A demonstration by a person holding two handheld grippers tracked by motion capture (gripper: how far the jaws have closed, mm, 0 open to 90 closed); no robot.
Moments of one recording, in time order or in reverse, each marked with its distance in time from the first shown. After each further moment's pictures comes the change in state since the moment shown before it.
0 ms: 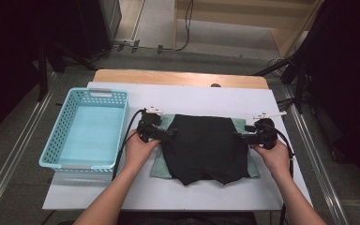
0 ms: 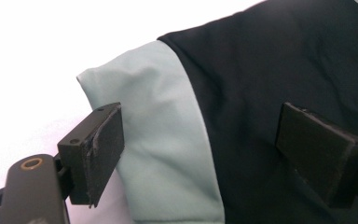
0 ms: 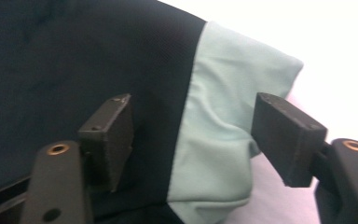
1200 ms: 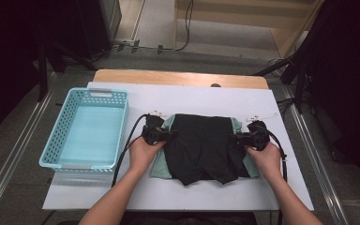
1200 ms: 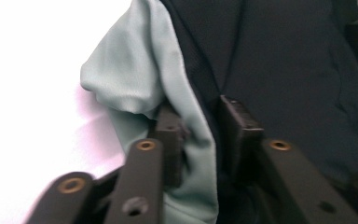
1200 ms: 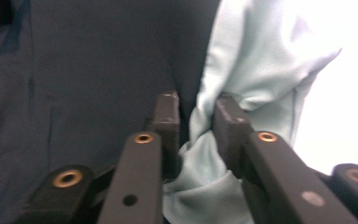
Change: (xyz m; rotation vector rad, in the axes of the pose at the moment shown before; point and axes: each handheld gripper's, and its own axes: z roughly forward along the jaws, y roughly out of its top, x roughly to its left) left arm -0.008 -0.009 0.016 0.052 -0.049 -0.082; right arm 0.006 -0.005 0.022 0.057 0.079 0.057
